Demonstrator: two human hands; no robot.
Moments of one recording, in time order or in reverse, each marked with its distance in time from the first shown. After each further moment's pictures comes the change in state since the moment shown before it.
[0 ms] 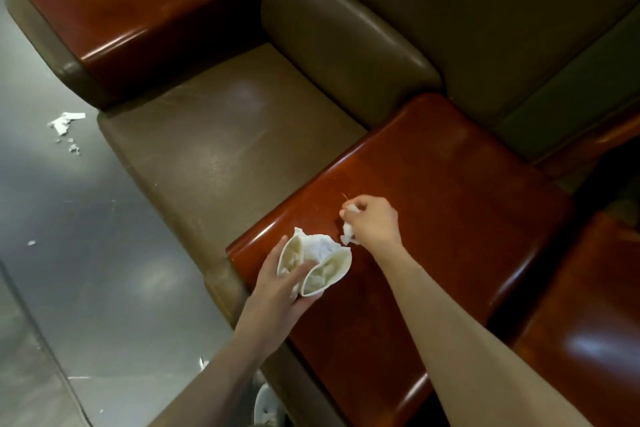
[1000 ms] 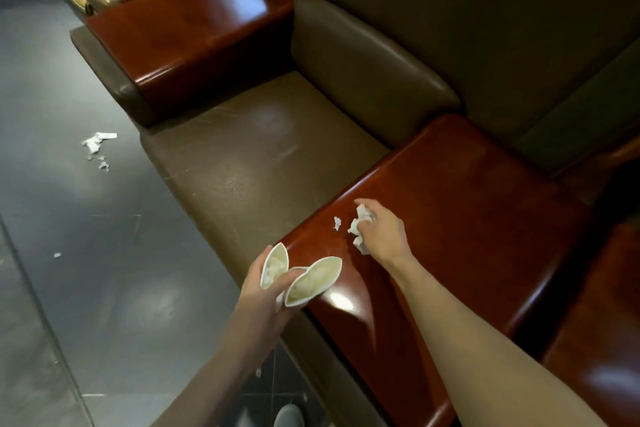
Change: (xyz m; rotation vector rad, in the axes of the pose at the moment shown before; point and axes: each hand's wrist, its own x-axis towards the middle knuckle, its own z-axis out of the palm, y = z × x) left_hand -0.045 -0.040 -0.058 -0.140 0.118 -0.056; right_hand -0.033 -0.010 0.034 -0.004 0.006 -0.221
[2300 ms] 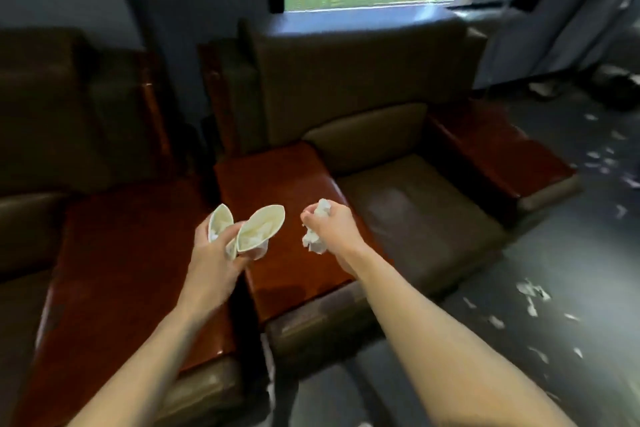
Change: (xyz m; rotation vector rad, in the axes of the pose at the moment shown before) left_hand -0.132 0.315 0.050 -0.011 -0.654 0.649; right_hand -0.435 0.062 -0.193 0.690 0.935 0.358
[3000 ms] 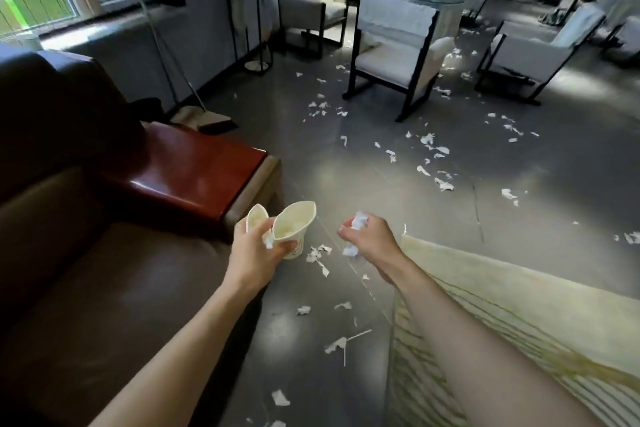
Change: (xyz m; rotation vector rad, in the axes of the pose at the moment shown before) left_hand -0.078 0.476 0.560 -0.157 -0.754 0.514; right_hand -0.155 0.200 -0.668 0.195 0.932 0.210
